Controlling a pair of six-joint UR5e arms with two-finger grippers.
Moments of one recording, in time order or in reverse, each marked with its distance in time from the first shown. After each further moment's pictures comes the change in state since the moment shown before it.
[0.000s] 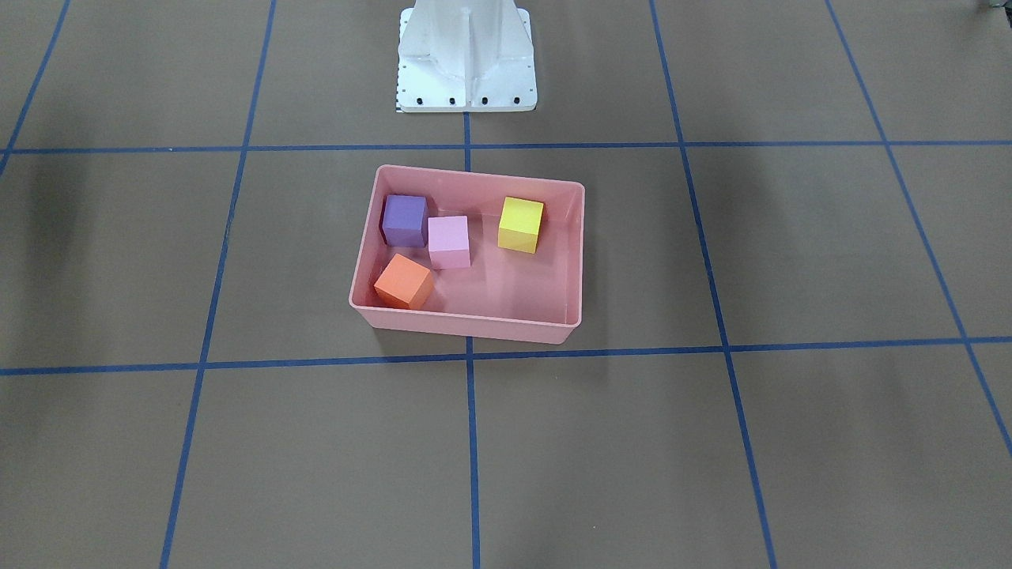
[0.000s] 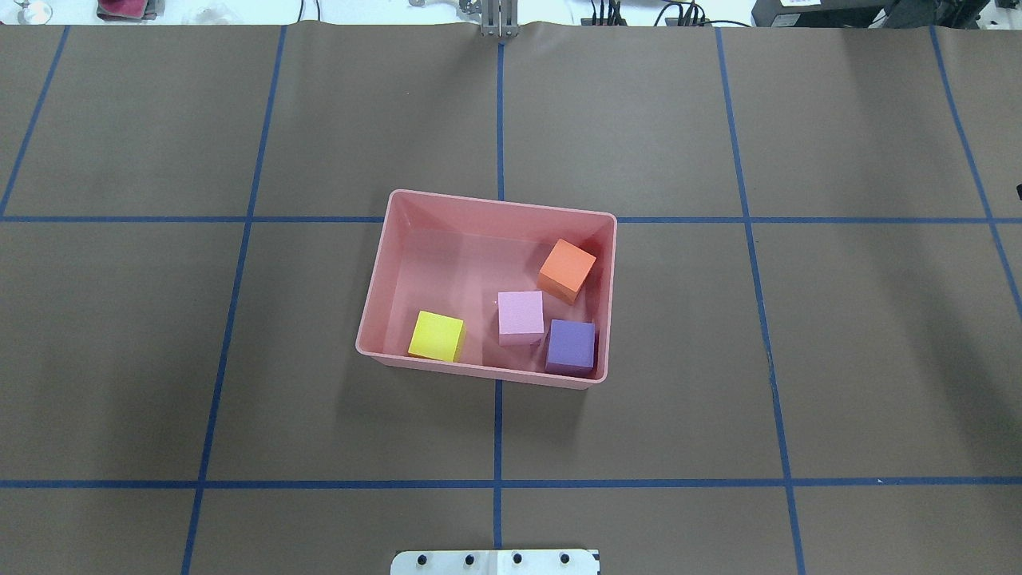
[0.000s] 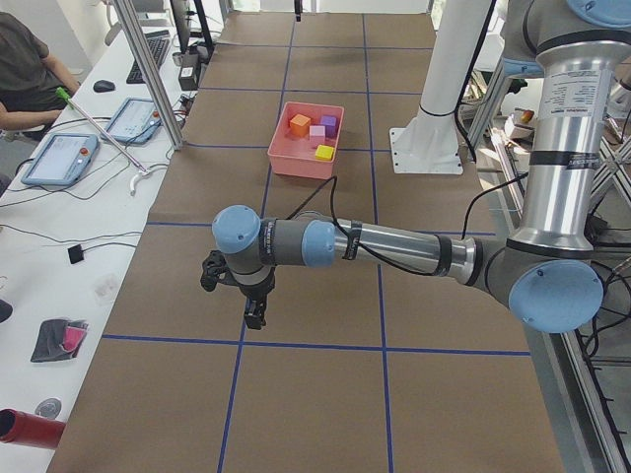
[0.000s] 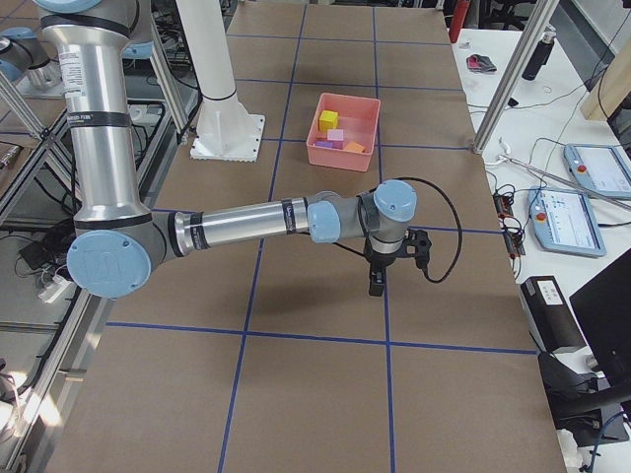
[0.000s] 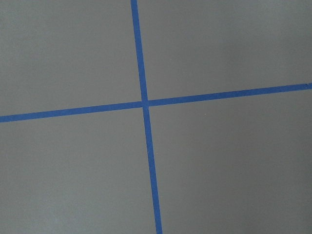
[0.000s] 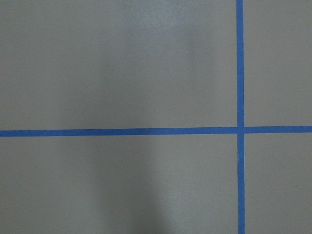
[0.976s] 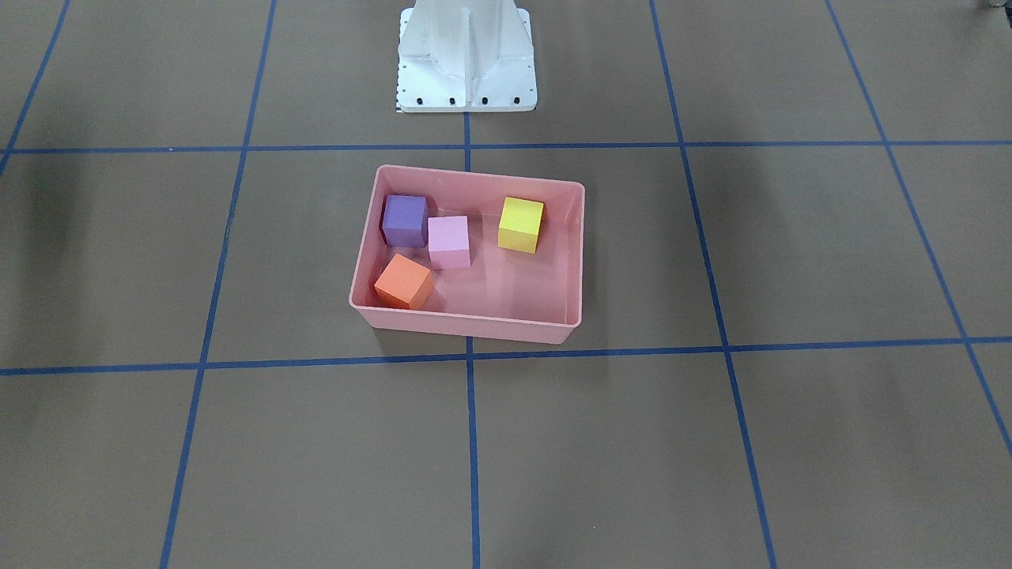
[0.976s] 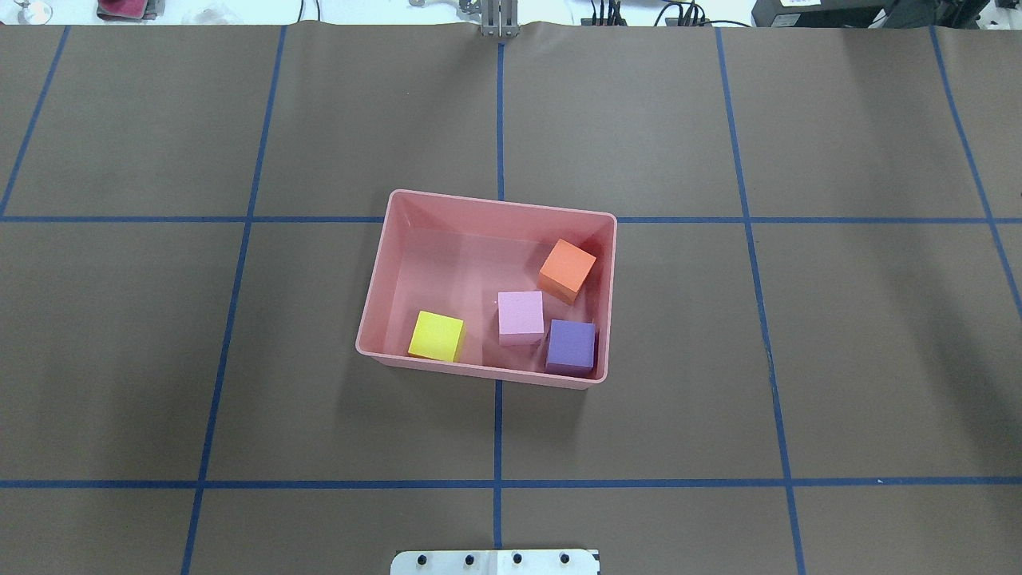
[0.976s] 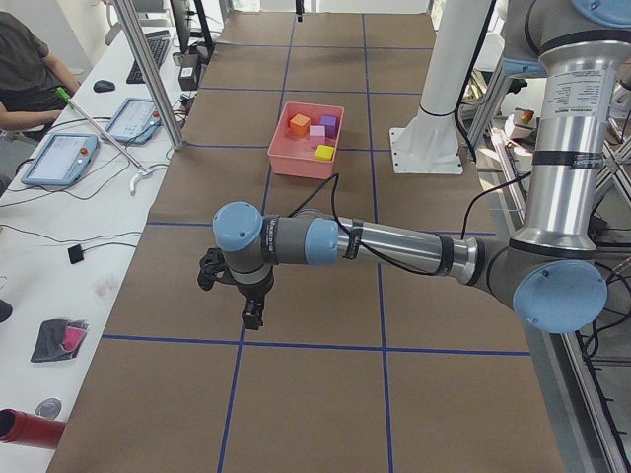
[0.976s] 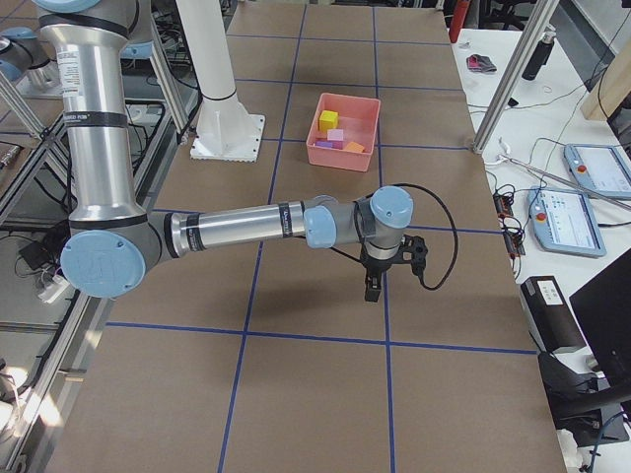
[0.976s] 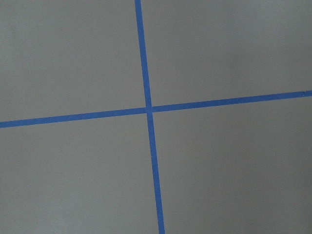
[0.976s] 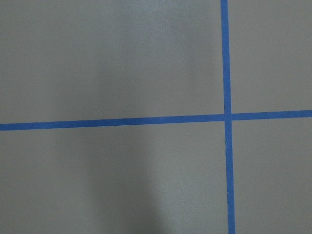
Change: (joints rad) left arm -0.033 0.005 -0.023 0.000 0.004 0.003; right arm 0.002 -0.012 -0.003 0.004 -0.001 0.001
